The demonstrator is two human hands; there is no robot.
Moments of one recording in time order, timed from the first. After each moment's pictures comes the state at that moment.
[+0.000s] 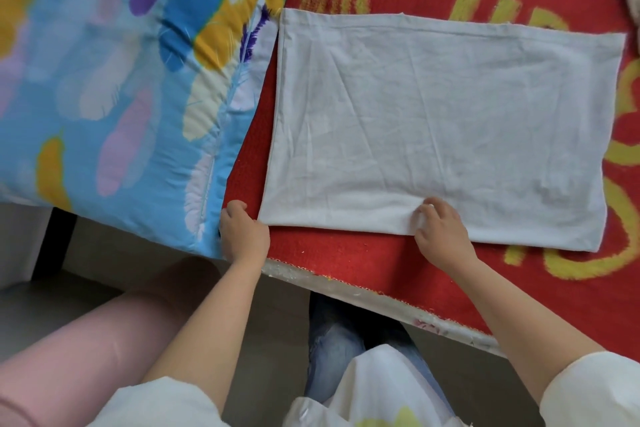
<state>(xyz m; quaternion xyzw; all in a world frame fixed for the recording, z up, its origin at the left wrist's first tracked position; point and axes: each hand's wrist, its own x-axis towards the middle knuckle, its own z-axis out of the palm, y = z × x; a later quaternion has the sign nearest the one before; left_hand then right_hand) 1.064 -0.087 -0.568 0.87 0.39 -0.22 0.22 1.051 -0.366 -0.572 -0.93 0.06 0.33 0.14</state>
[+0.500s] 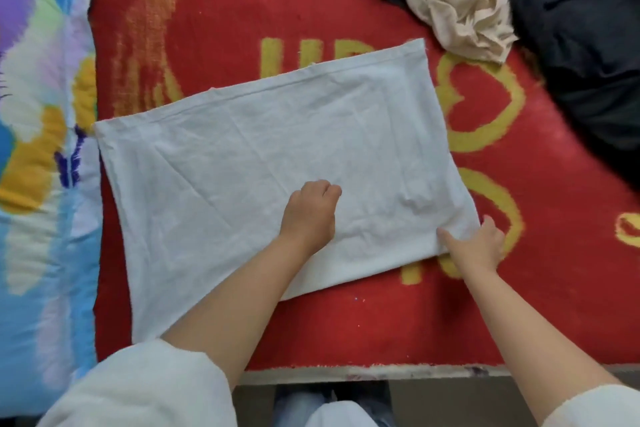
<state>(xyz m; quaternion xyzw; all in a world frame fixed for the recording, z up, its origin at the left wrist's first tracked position) 1.154 -0.352 -0.585 0.91 -0.35 -0.13 0.17 1.034 -0.560 -0.567 -0.75 0.58 0.17 0.27</state>
